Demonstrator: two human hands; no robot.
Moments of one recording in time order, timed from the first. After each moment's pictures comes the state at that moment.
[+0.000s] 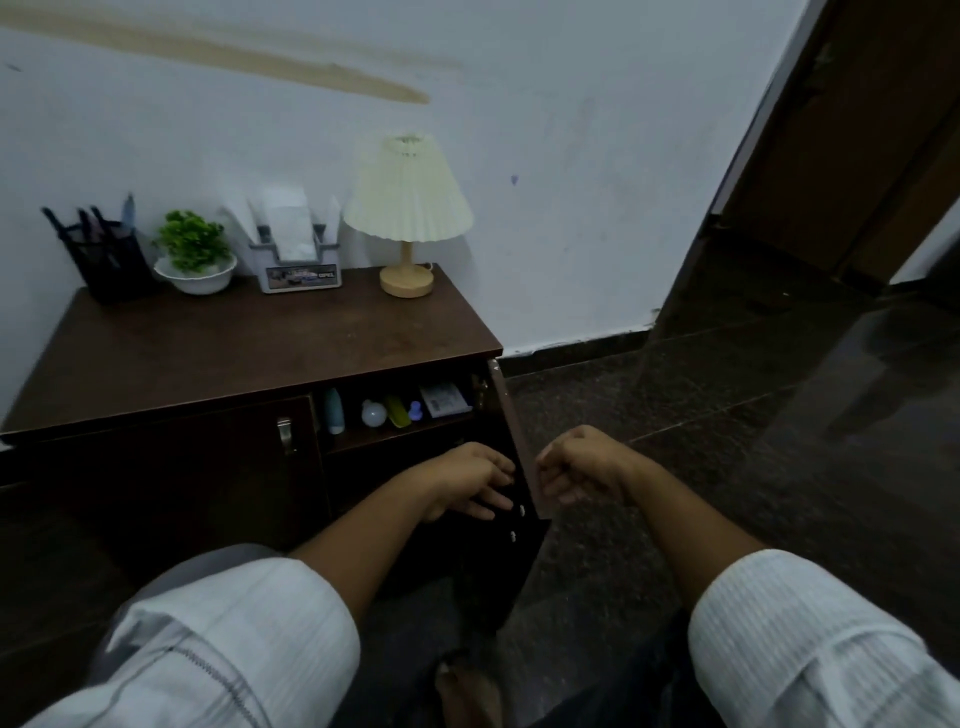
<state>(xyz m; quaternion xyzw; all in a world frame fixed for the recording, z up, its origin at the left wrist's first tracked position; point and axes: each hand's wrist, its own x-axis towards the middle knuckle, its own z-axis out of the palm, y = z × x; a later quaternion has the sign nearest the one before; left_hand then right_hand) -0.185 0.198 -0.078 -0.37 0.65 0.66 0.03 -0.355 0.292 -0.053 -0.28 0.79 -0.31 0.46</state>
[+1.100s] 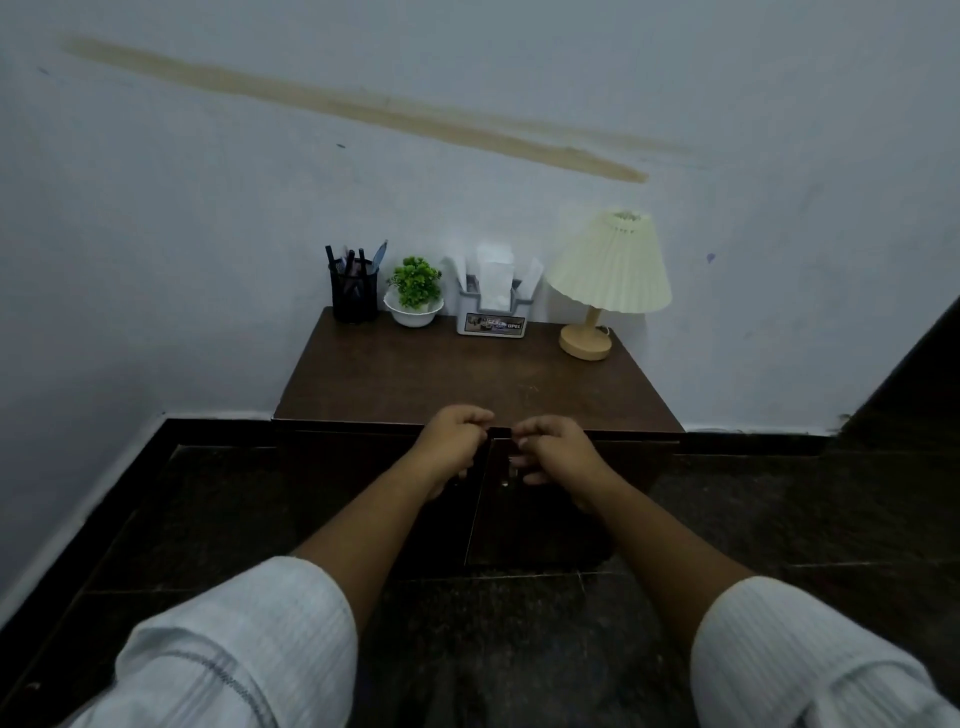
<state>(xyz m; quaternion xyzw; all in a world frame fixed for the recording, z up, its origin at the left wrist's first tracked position) -0.011 0.076 -0.035 -0.49 0.59 0.57 -0.30 -0.175 0.122 -0.030 -0.45 0.69 -0.38 0.42</state>
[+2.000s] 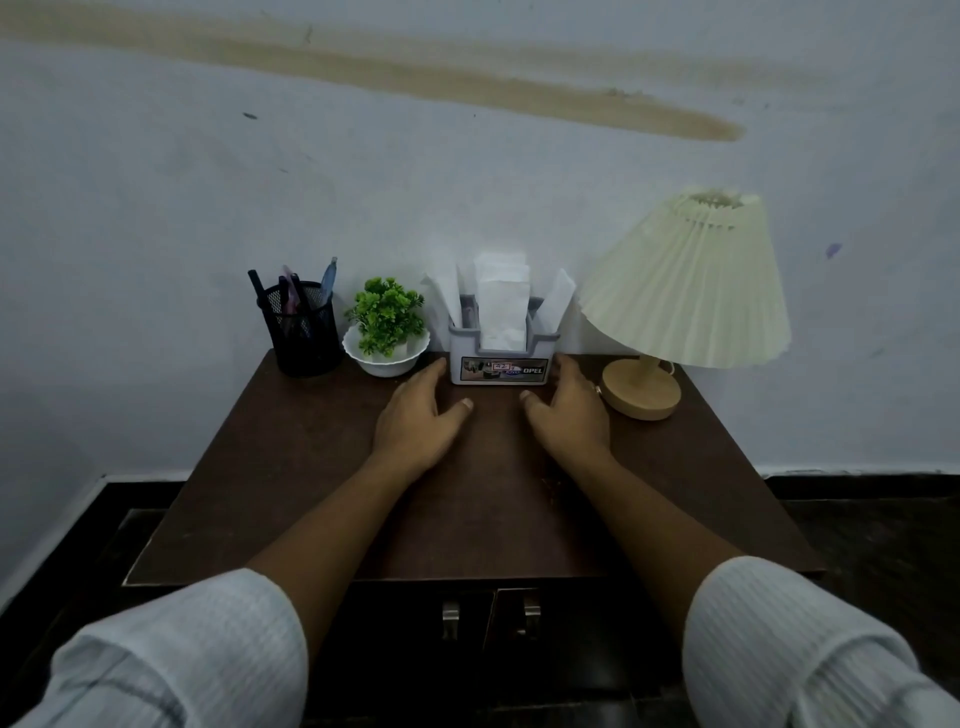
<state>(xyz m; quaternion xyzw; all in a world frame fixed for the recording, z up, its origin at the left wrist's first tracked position) -0.050 -0.158 -0.076 -0.55 0.71 0.28 -0.33 -0.242 -0.122 -0.065 -0.54 0.75 -0.37 0.11</state>
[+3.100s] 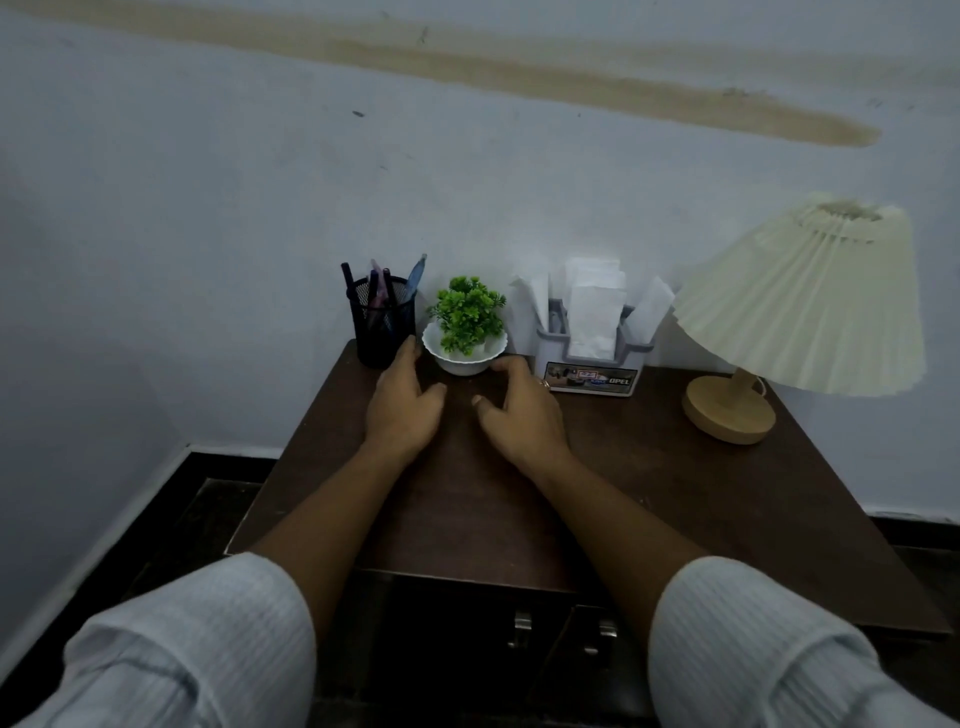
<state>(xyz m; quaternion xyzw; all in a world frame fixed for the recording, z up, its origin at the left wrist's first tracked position) 0.032 -0.172 -0.071 -0.61 0.62 0.28 -0.42 -0.125 -0.150 -0.065 -0.65 0.66 -0.34 0.17</state>
